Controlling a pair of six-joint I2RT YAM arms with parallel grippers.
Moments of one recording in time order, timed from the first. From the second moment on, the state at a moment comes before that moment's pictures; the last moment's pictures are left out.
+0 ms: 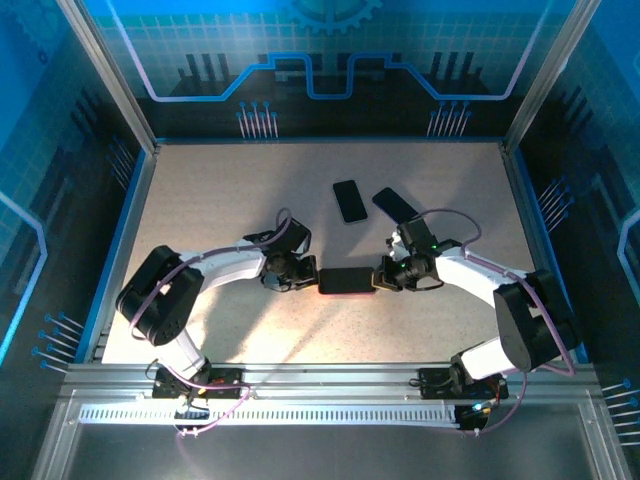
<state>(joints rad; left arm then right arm) -0.60 1.66 0.91 -0.40 0.34 -0.85 0.38 1.46 0.72 -0.47 -0.47 0.57</state>
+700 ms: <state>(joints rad) -0.61 1.64 0.87 -0.39 0.34 -0.87 0.37 1.46 0.69 -0.45 -0.50 0.57</state>
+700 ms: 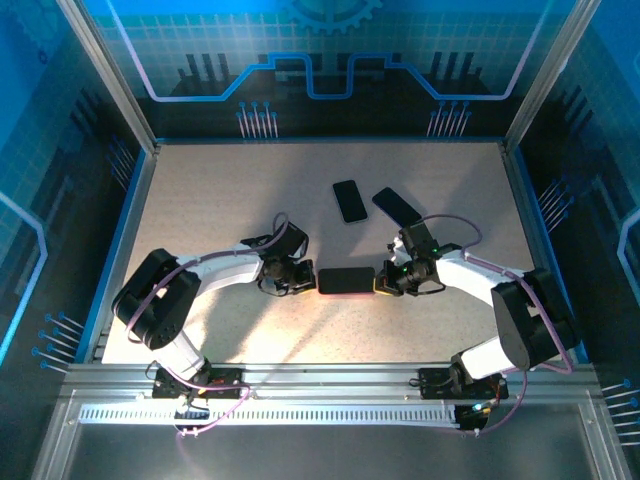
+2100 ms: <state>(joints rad) -0.63 1.73 0.91 -0.42 0.34 -0.87 0.38 1.50 0.67 -0.38 -0.52 0.61</state>
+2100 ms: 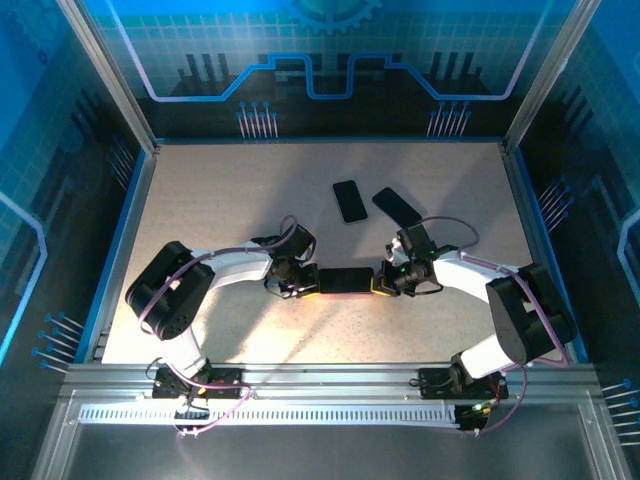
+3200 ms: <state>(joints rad) -0.63 1.68 0.87 -0.40 0.28 -0.90 0.30 1.51 0.79 -0.51 -0.61 0.39</state>
